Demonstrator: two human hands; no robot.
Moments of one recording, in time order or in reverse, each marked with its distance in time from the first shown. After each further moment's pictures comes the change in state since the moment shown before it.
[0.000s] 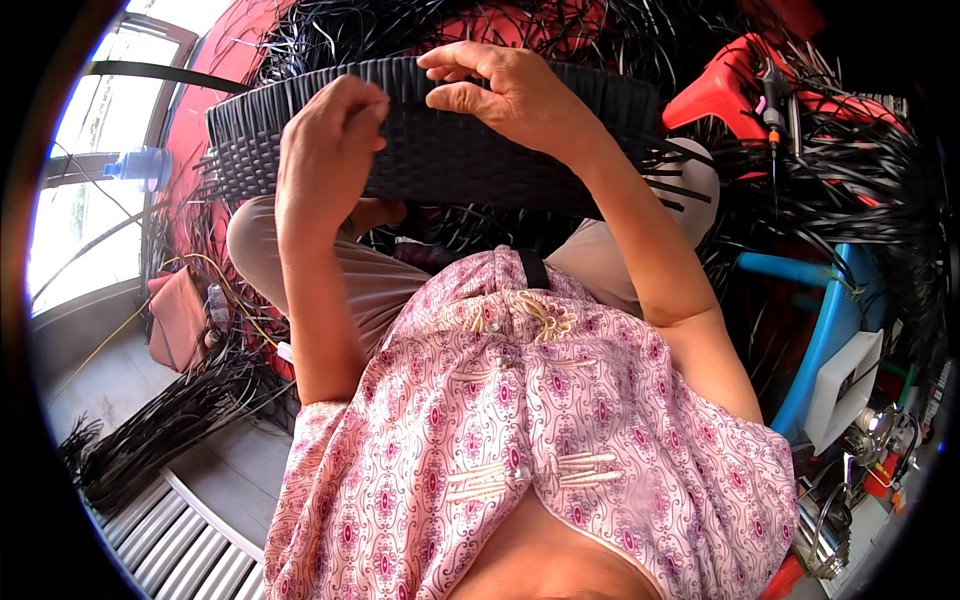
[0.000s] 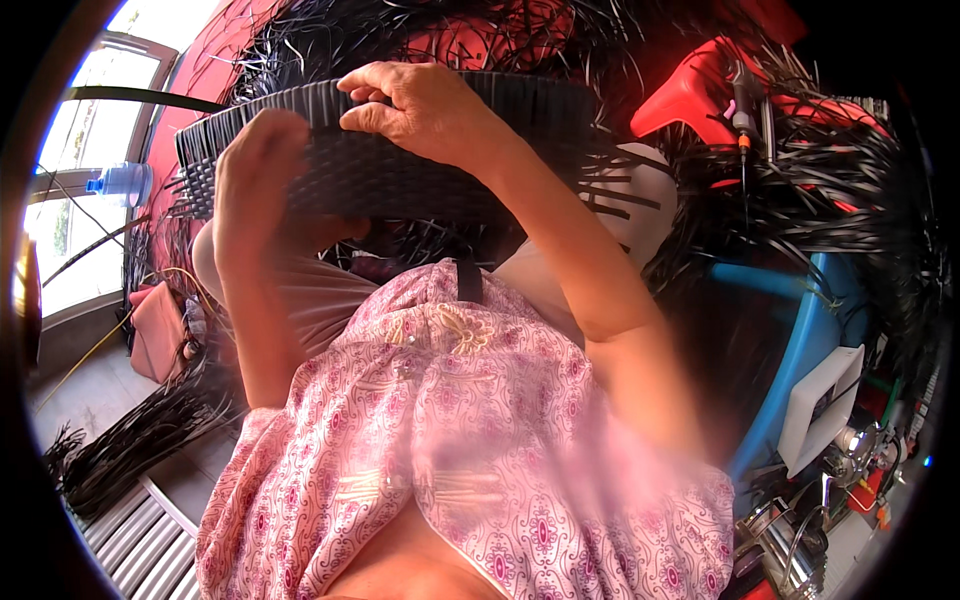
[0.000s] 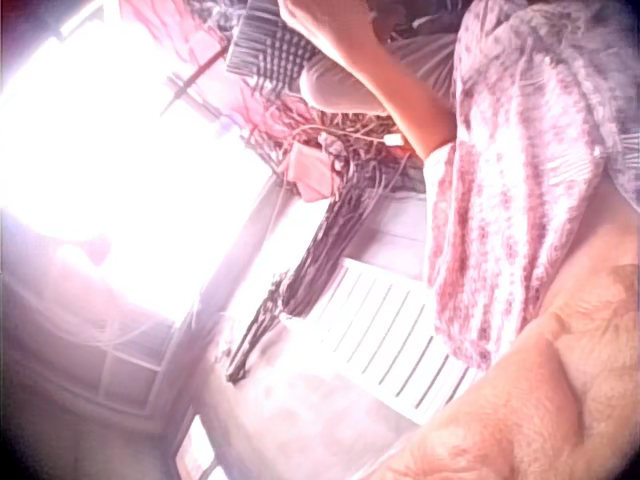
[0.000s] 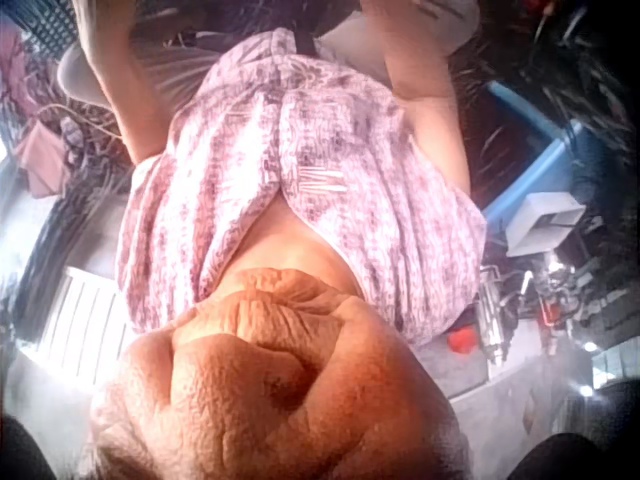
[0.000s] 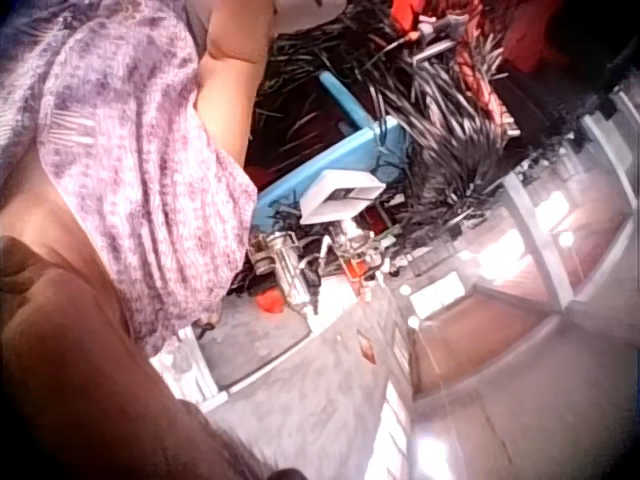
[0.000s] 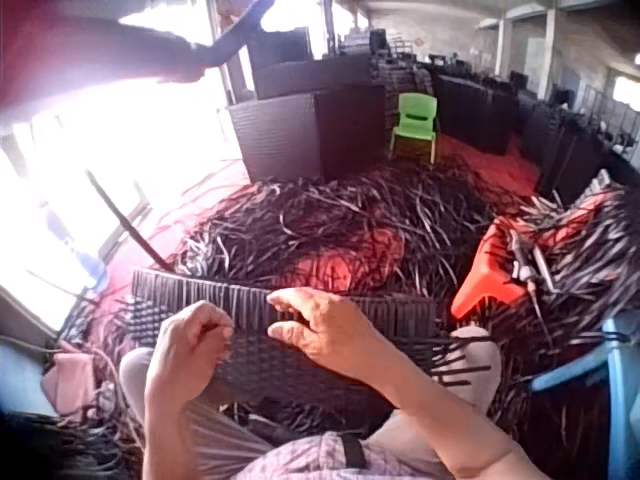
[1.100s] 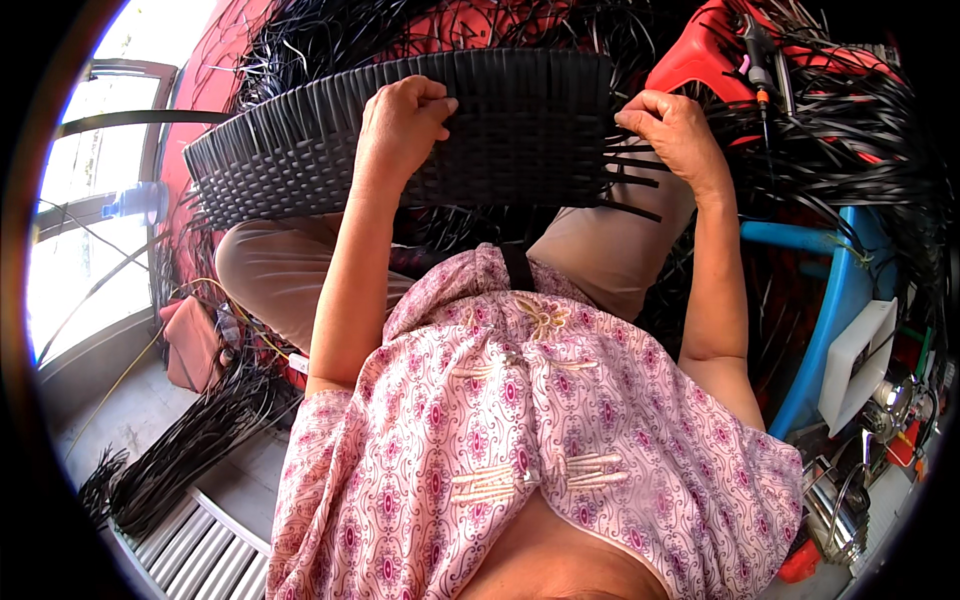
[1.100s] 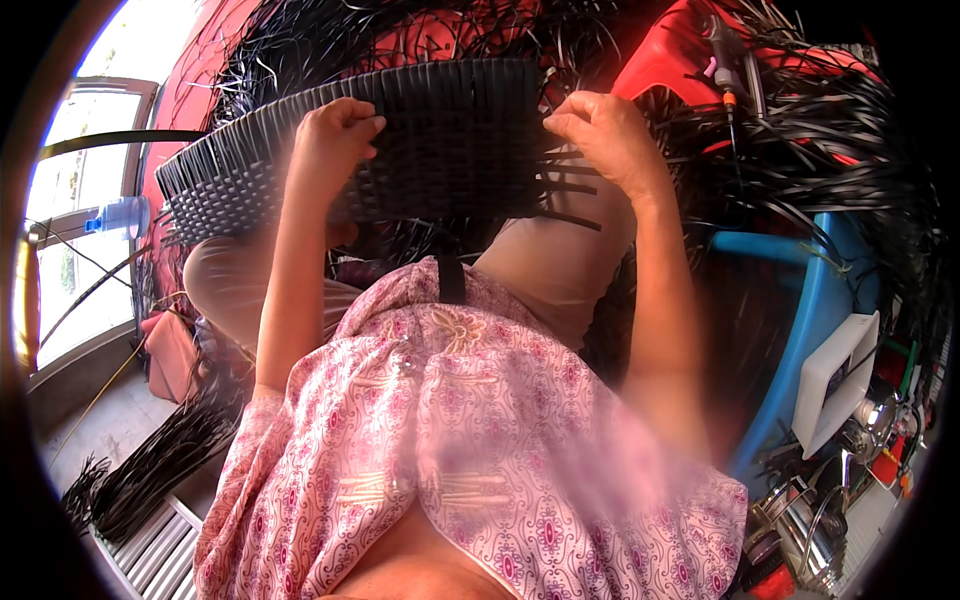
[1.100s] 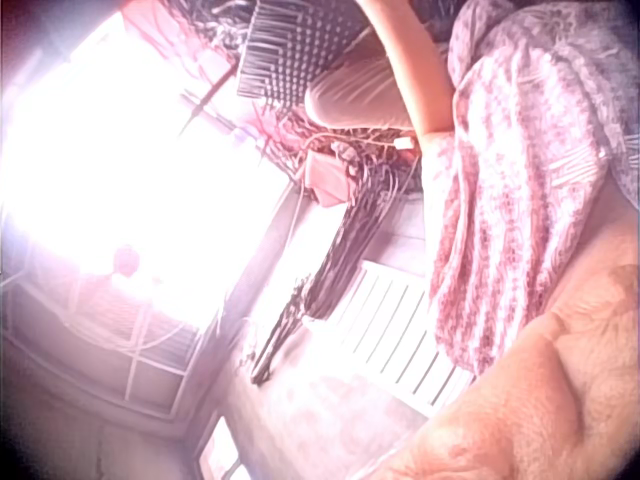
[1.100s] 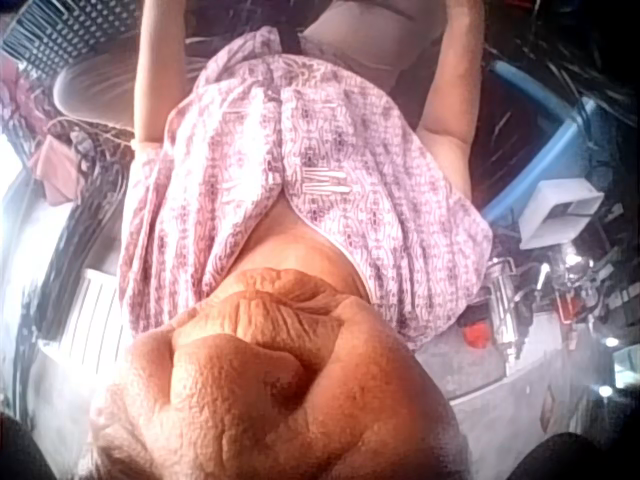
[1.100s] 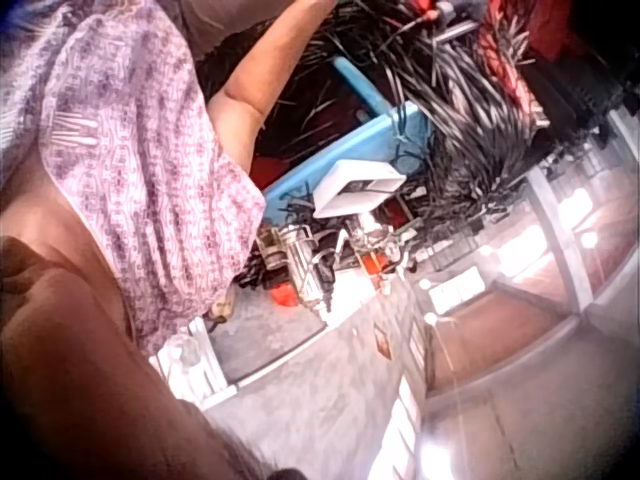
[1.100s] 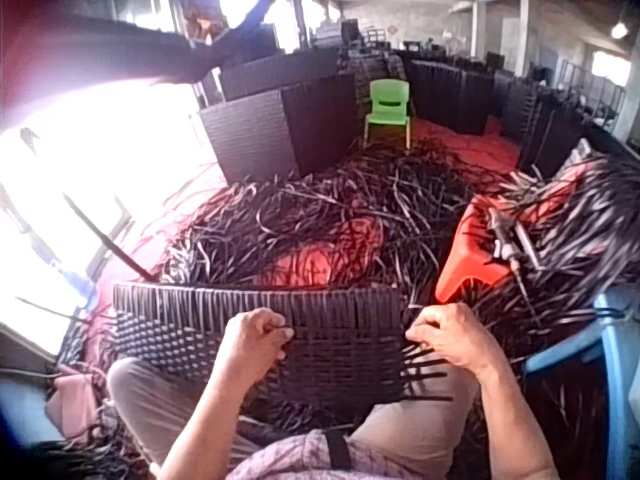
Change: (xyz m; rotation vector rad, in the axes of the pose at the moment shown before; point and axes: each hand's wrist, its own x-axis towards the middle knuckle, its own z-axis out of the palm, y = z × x) left_hand 0.036 -0.009 0.112 0.009 -0.233 -0.176; right_hand -0.135 0.034 -0.142 -0.245 0.072 0.675
